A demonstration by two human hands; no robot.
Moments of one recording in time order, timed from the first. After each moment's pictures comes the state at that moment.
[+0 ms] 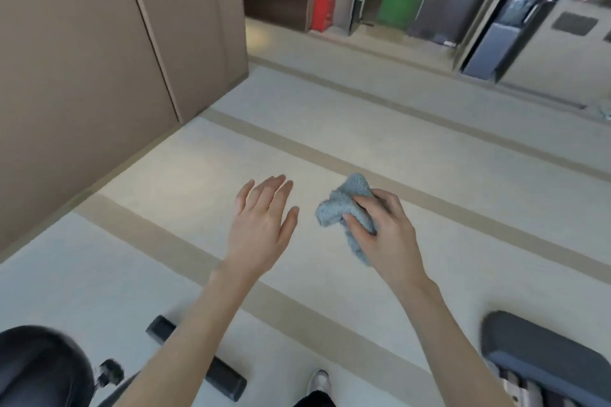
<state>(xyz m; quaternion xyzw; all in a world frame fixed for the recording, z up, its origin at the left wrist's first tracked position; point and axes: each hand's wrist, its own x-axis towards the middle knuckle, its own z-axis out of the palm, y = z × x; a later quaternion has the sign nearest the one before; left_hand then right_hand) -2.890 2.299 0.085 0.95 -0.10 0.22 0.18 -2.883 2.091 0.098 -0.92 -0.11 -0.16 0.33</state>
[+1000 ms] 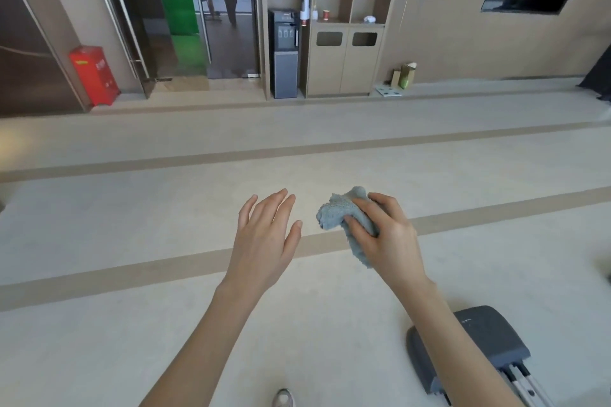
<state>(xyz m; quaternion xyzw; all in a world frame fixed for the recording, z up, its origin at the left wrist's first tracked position) -2.494 1.883 0.112 0.87 -0.40 0.18 0.21 -2.605 1.715 0.128 -0.89 0.15 -0.36 0.25</state>
